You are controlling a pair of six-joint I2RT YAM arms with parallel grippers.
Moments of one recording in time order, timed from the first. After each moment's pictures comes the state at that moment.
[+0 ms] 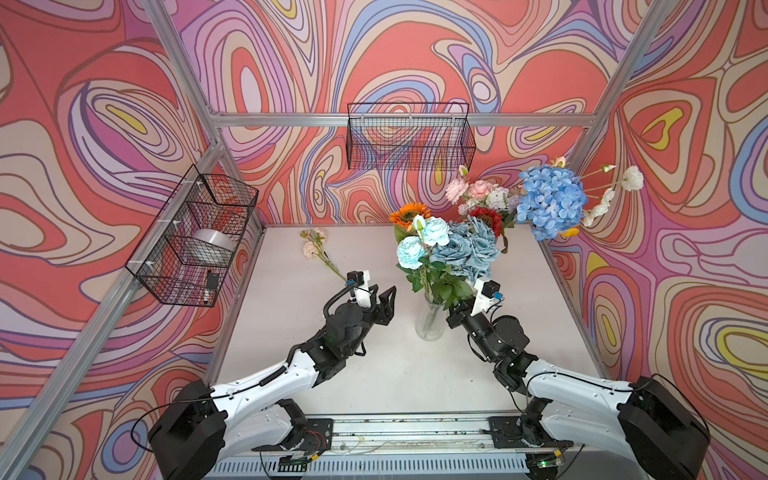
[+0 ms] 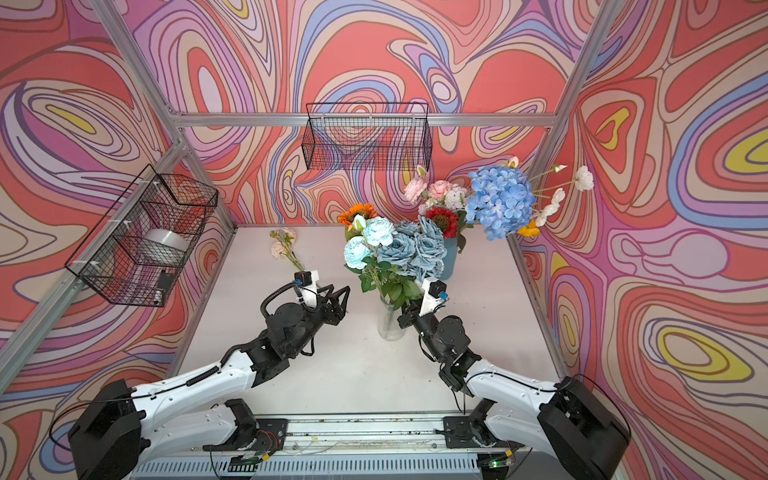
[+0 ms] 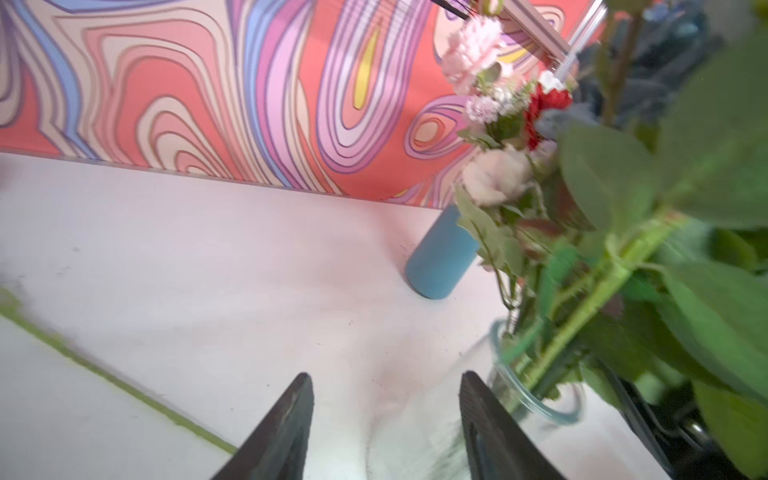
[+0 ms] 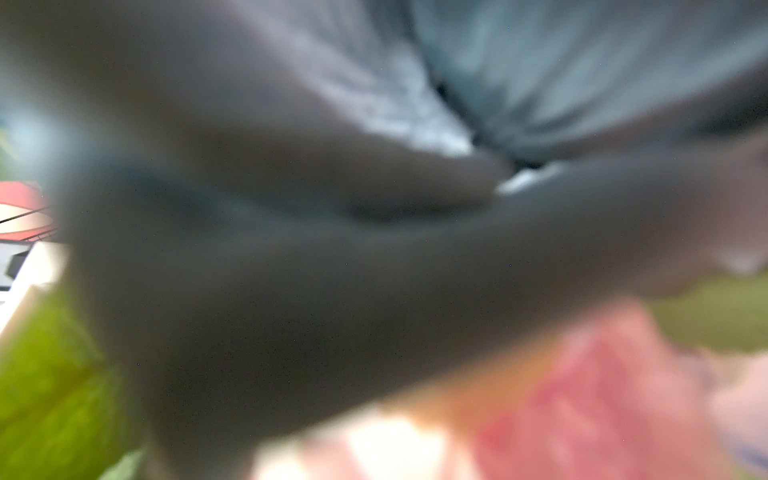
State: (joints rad) left arm -0.78 1.10 0.53 0.43 -0.30 -0.50; right arm 0.70 1.10 0.30 0.94 0.20 0.35
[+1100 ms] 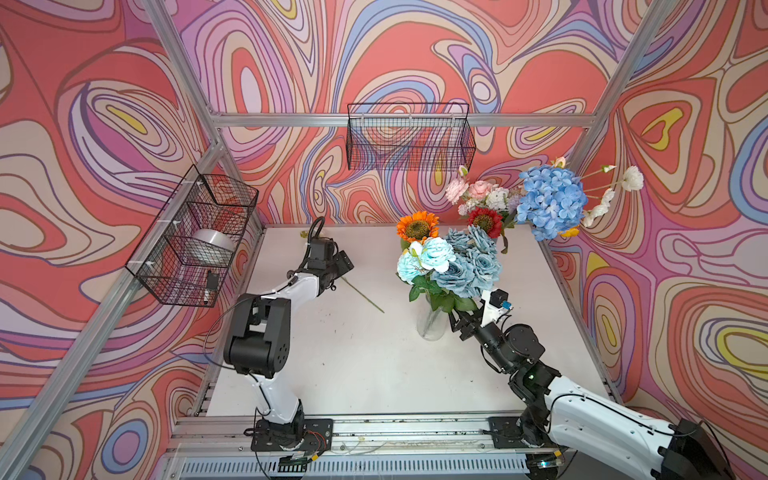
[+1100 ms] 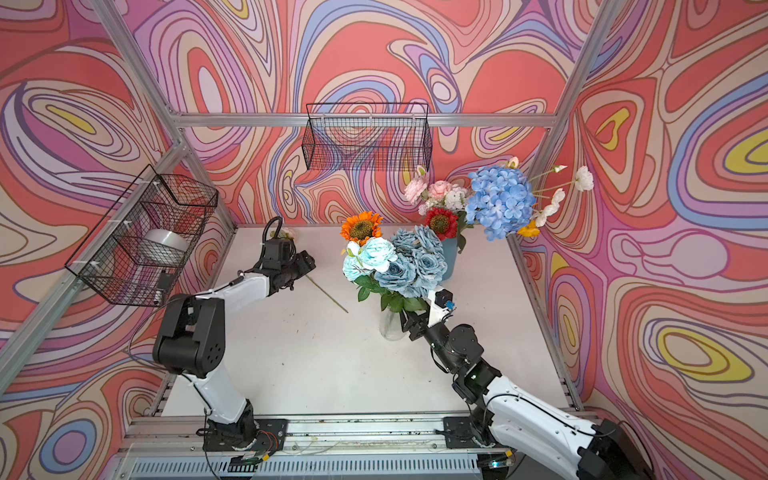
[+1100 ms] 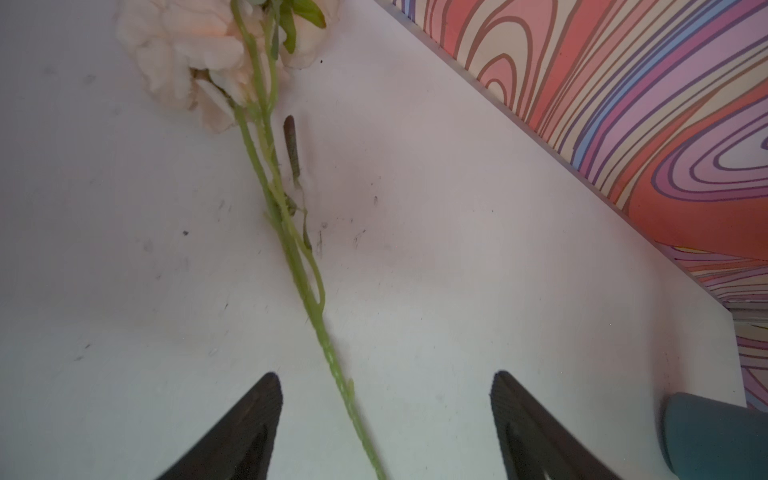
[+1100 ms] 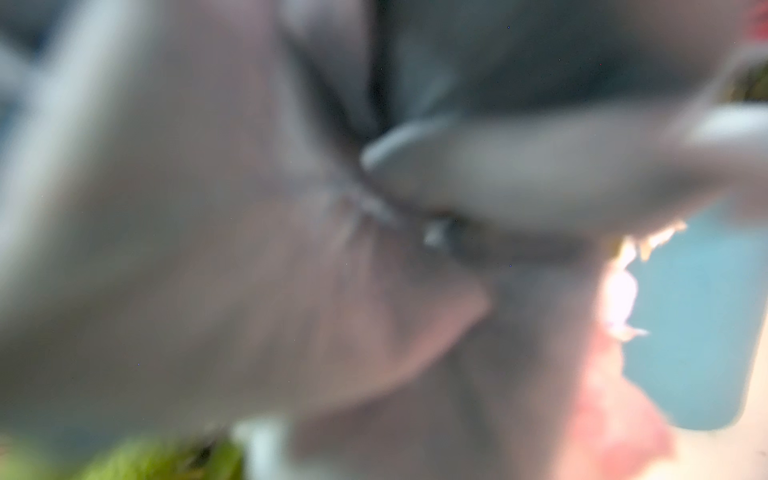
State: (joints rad) left arm -0.15 1.86 1.21 -0.11 0.01 -0.69; right arm 0.70 0.80 0.26 0.58 0.16 0.24
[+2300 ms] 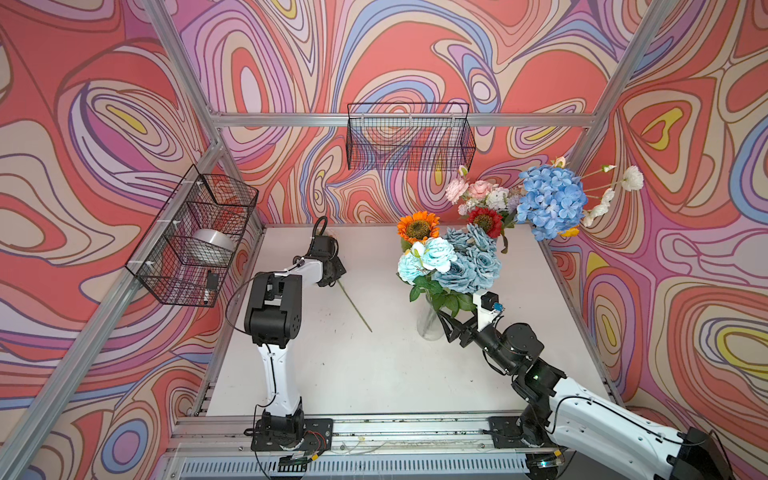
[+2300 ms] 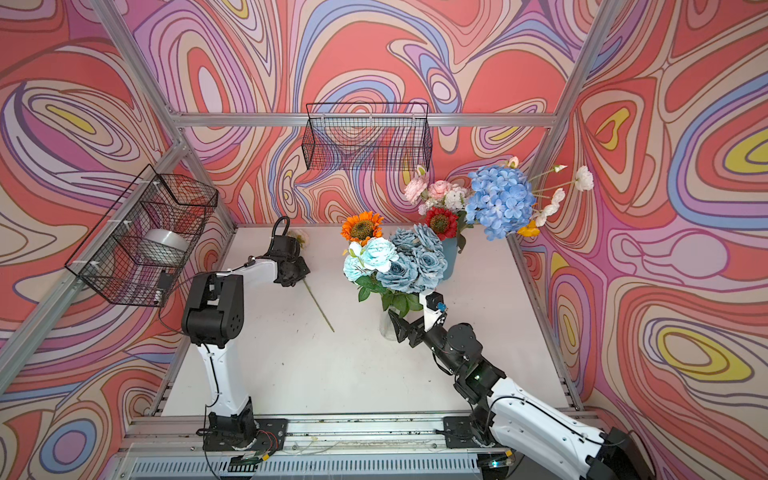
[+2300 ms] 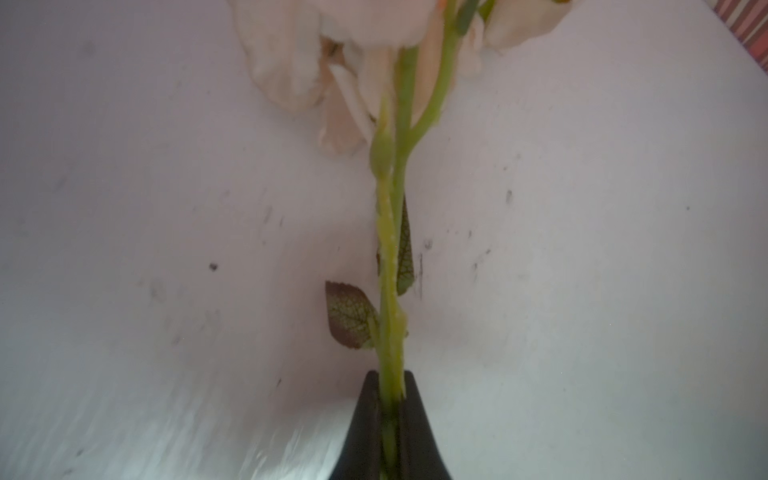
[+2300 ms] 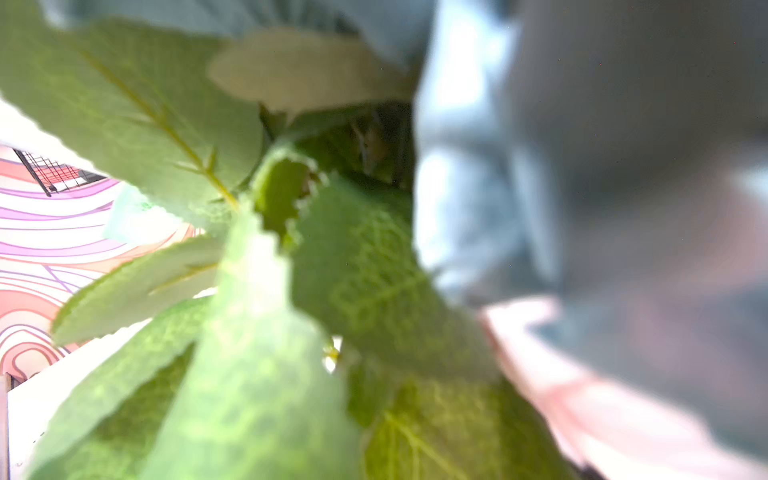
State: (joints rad) left arm -0.11 2.00 1.30 -0.26 0.01 -0.65; right arm 0.70 0.73 0.26 0.45 0.07 0.18
